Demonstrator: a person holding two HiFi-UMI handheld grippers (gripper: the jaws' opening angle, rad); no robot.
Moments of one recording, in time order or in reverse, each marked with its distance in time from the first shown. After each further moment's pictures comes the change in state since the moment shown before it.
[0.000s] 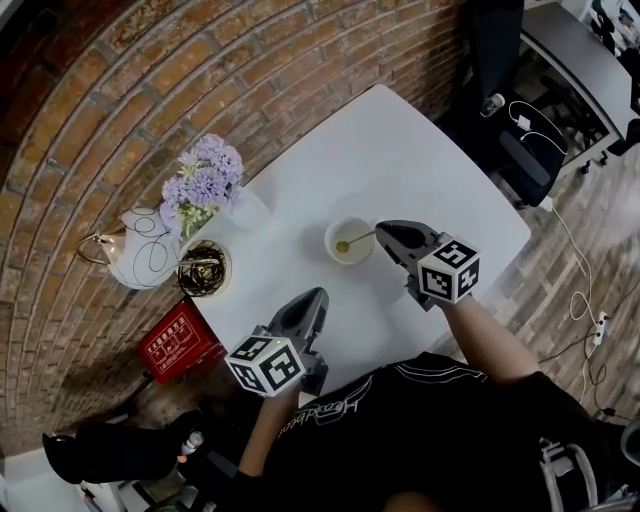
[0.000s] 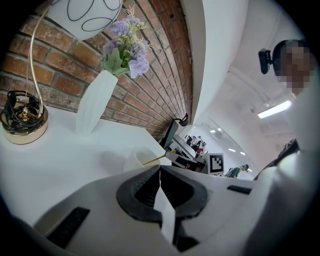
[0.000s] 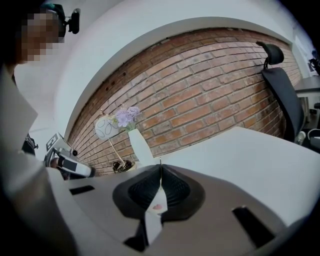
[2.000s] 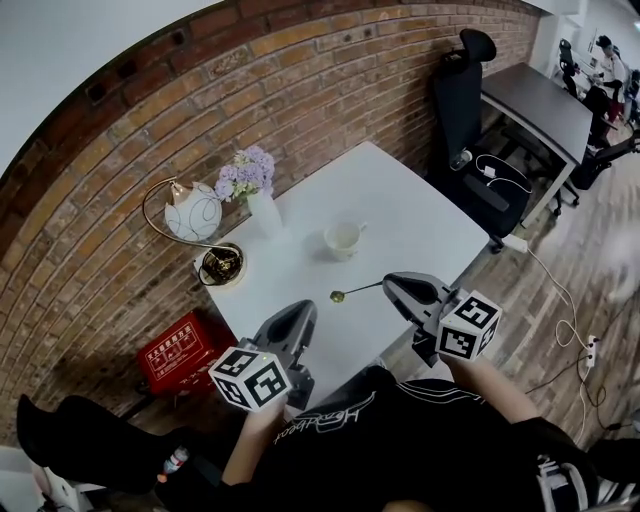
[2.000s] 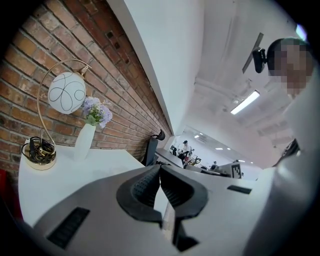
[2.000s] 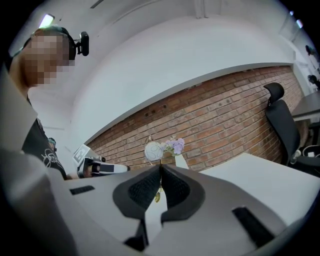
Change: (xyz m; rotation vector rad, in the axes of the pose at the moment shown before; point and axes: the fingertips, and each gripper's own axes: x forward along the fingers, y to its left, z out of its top) left arm -0.167 -0.126 -0.013 0.227 -0.197 -0.129; right arm -0.181 0.225 0.028 -0.098 -0.231 0.065
